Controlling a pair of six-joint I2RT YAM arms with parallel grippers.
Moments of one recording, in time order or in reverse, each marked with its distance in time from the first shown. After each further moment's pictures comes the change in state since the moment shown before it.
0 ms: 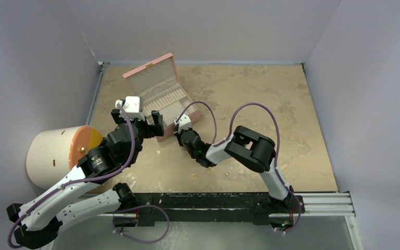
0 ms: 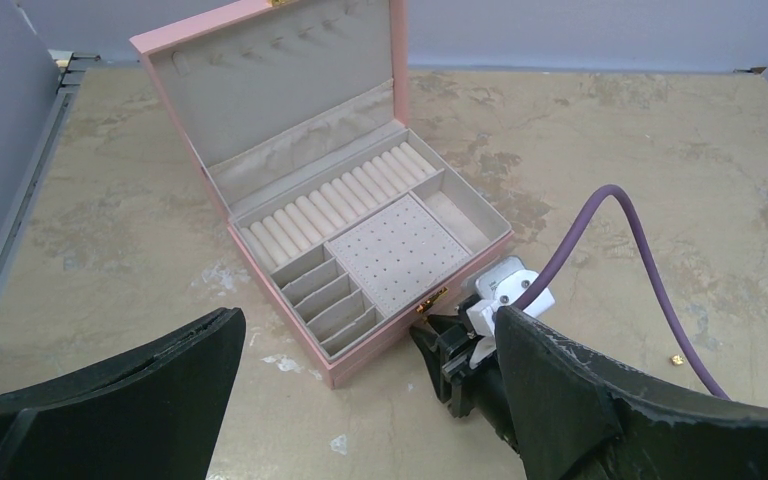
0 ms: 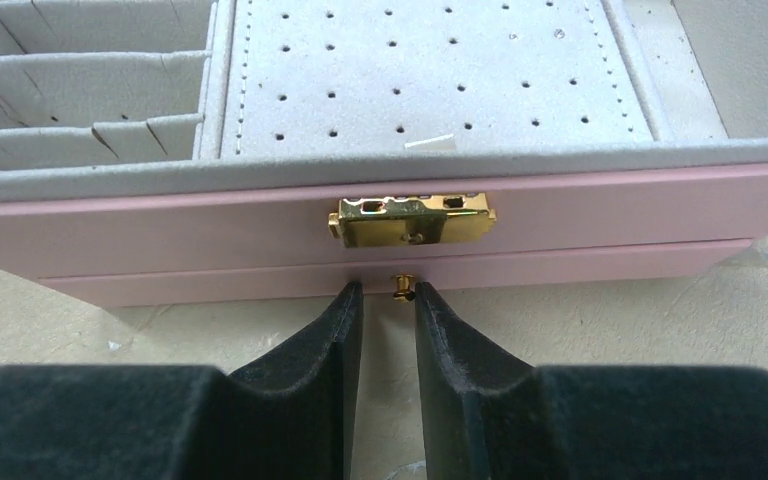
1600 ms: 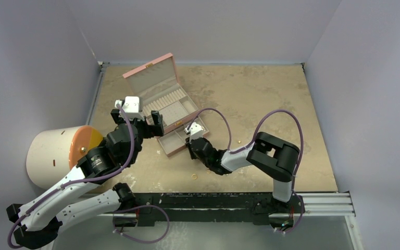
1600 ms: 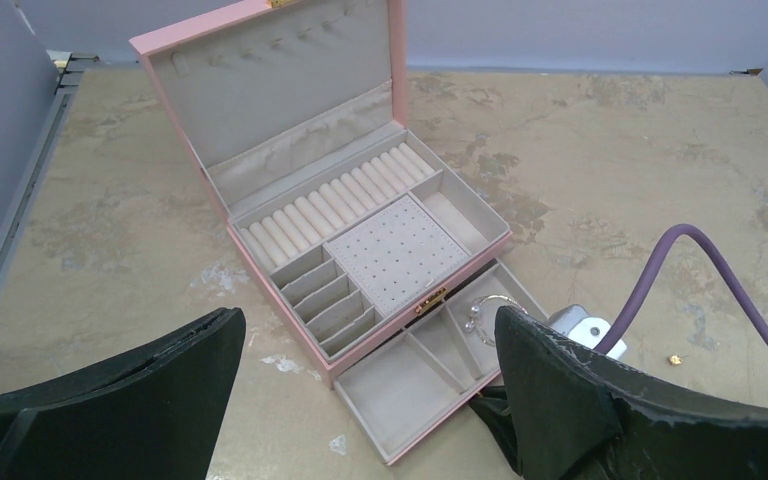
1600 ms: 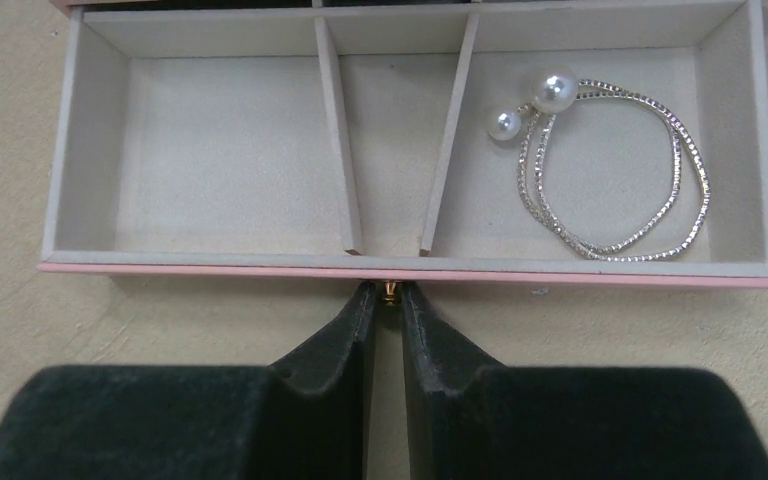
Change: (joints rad) left arm 0.000 -0.004 0.000 0.000 0.002 0.000; right arm 0.035 -0.272 -0.251 -0.239 -0.101 0.172
